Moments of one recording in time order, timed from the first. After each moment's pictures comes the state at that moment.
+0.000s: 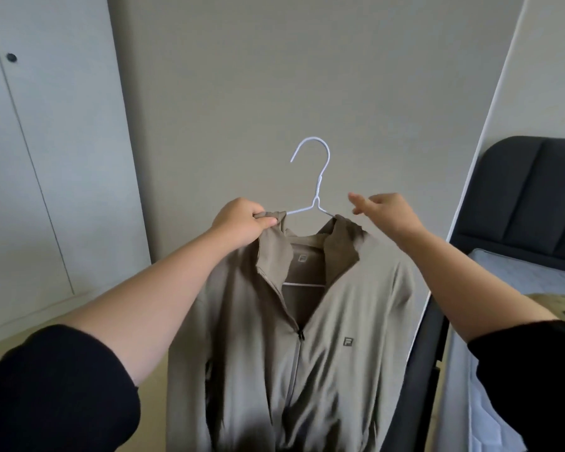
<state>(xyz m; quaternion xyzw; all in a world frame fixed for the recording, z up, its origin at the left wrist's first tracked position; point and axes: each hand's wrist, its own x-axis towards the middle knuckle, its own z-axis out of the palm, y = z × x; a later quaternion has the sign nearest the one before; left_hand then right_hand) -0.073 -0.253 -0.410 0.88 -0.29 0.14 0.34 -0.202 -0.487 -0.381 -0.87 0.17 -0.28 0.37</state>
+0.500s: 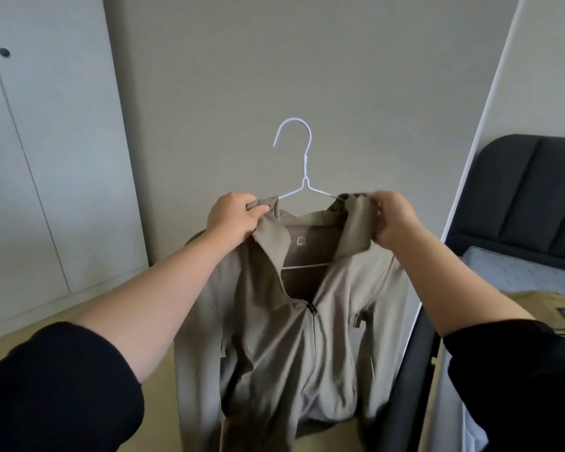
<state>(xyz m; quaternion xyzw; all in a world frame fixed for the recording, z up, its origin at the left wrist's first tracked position) -0.080 -0.256 -0.412 0.85 -0.26 0.23 0.39 -0.200 -0.481 -0.379 -0.57 0.21 -0.23 0.76</state>
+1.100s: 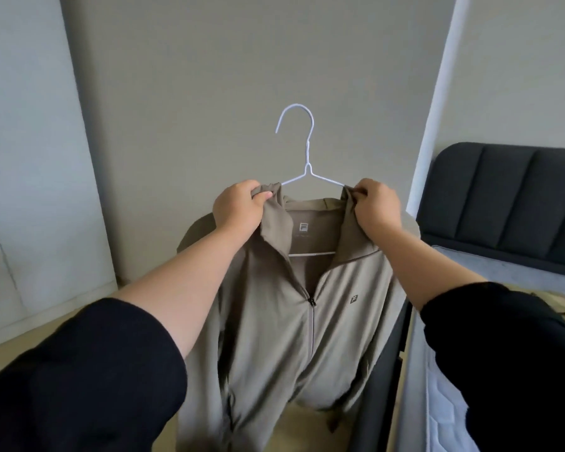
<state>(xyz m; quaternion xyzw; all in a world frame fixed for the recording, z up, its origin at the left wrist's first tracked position) -0.111 -0.319 -0.384 0.82 -0.25 0.30 0.42 -0.229 -0.525 -0.367 -0.86 0.21 -0.43 0.18</state>
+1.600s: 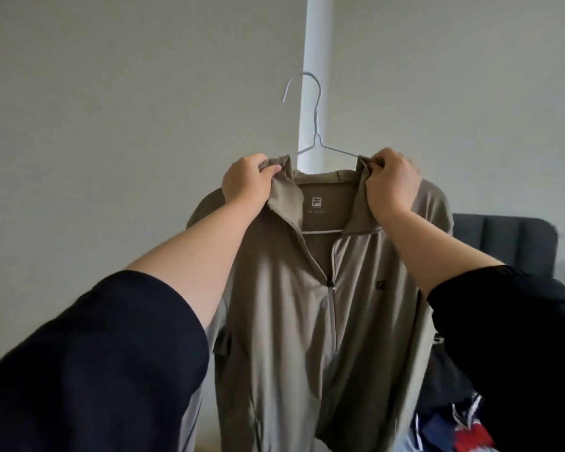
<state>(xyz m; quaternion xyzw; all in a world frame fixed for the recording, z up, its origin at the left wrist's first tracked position) -0.301 -0.391 -0.224 0.67 -0.40 0.34 0.53 -0.478 -0.529 -0.219 -0.69 0.29 -0.66 -0.01</state>
